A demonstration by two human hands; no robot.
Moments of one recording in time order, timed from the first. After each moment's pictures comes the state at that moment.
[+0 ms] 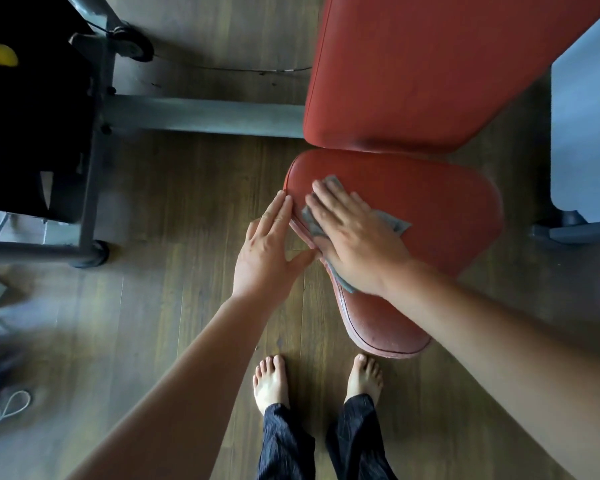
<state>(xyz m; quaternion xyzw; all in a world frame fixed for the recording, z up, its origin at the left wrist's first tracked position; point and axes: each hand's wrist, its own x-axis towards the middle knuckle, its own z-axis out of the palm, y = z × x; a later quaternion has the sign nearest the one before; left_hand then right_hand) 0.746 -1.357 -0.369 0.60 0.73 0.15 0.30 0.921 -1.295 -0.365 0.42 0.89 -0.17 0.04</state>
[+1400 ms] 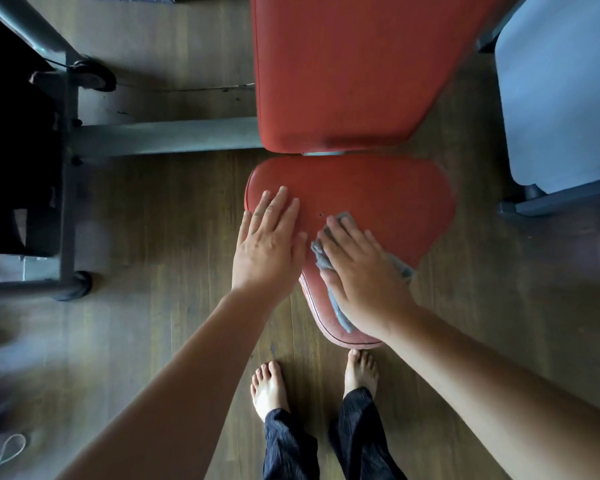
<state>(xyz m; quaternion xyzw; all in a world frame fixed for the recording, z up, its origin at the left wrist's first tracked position) 0.785 -1.344 -0.358 0.69 0.68 0.13 0.22 0.970 -1.366 -0.344 0.53 0.83 -0.17 0.02</state>
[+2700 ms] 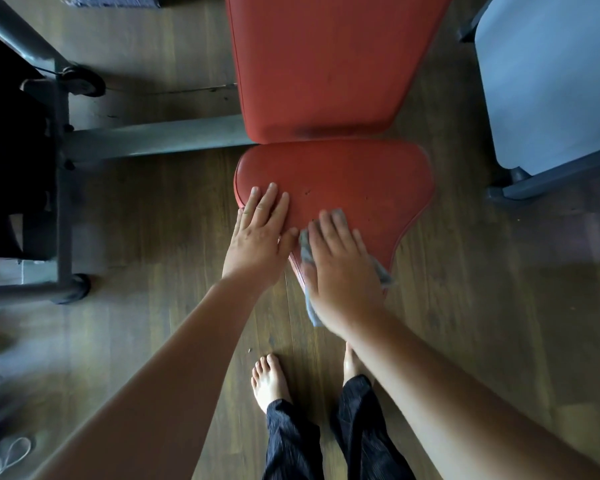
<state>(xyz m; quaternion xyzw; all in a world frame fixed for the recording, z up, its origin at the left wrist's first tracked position) 0.778 -1.351 -0.374 0.71 0.65 0.08 0.26 0.938 -1.403 -0.335 0.63 0.76 -0.16 0.01</state>
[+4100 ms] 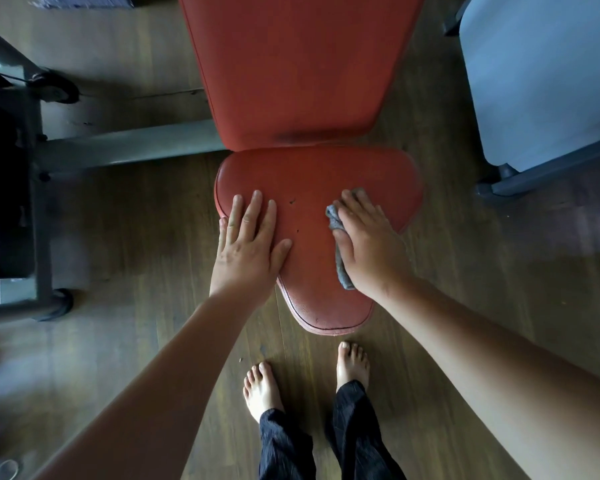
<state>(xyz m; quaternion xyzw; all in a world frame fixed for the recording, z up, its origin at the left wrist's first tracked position) 0.796 -1.350 -0.367 0.72 0.65 0.05 0.23 1.018 -1.339 -0.359 0.63 0.74 -0.22 -0.07</state>
